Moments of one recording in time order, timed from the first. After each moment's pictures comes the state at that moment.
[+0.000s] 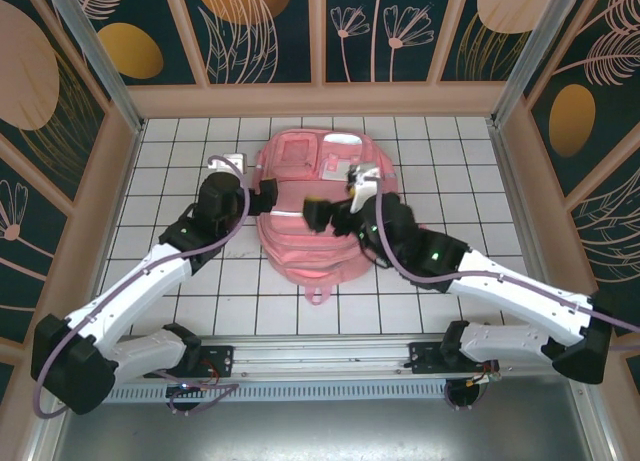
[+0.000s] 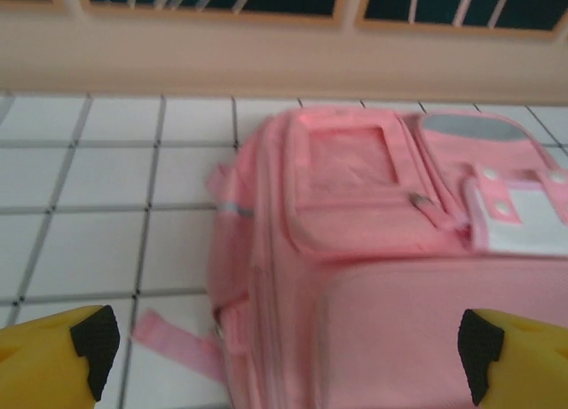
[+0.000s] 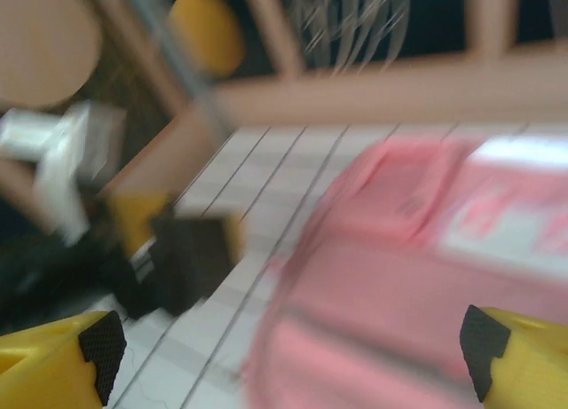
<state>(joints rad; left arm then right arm) -0.55 1.14 0.84 -0.12 -0.37 -0.29 1.03 1.08 1.03 -0.18 0.45 0.41</state>
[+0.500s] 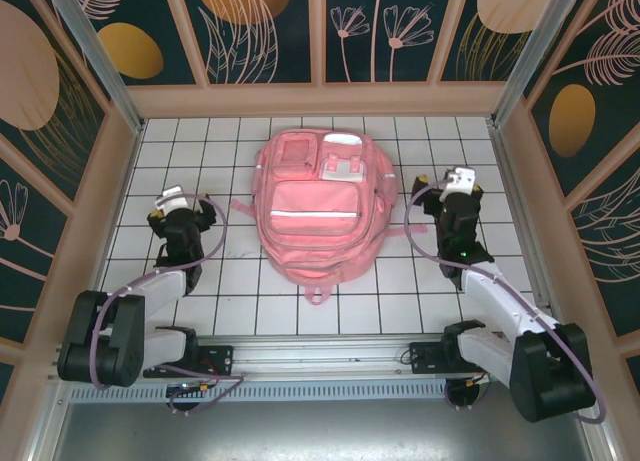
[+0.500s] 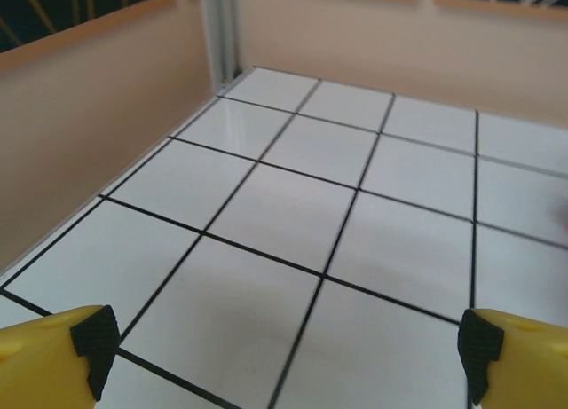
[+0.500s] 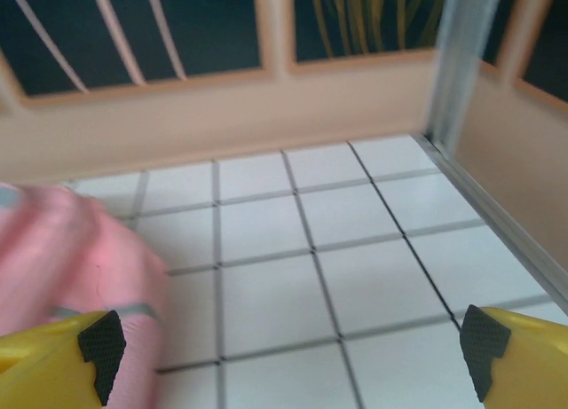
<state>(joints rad) -0.08 1.27 0.29 0.68 -0.45 -0.22 0.20 1.04 0.43 0.38 0.34 0.13</state>
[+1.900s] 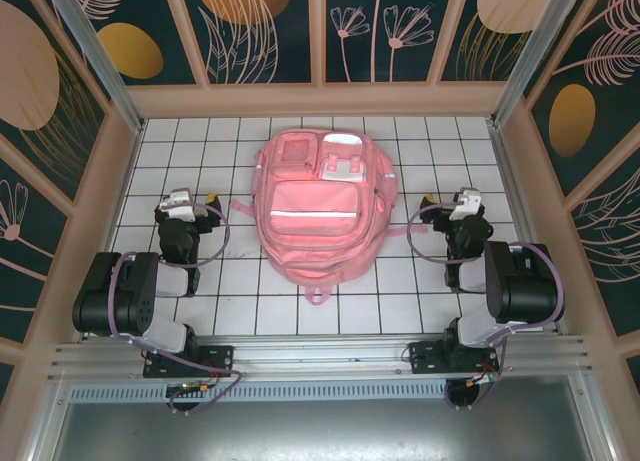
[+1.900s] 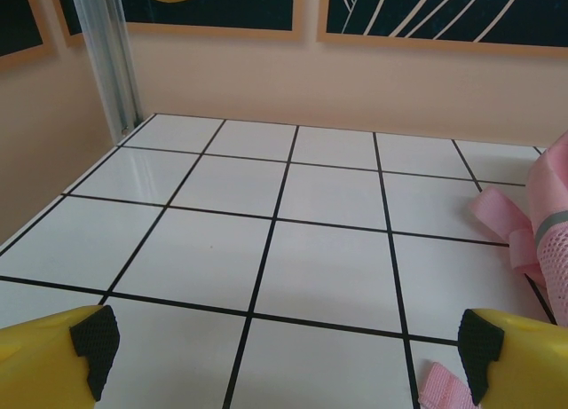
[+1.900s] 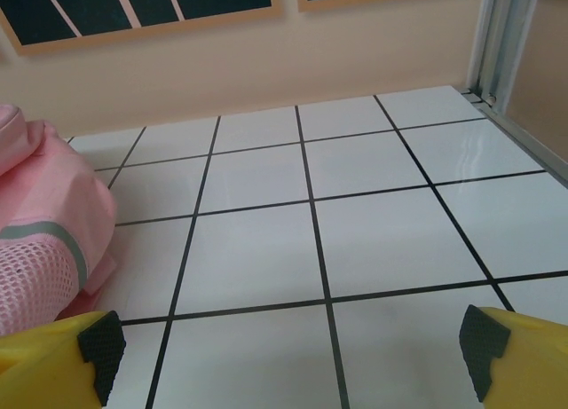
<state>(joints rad) -0.01 1.52 0.23 1.15 -0.12 -0.08 -0.05 1.54 0.23 1.14 -0.06 0.10</state>
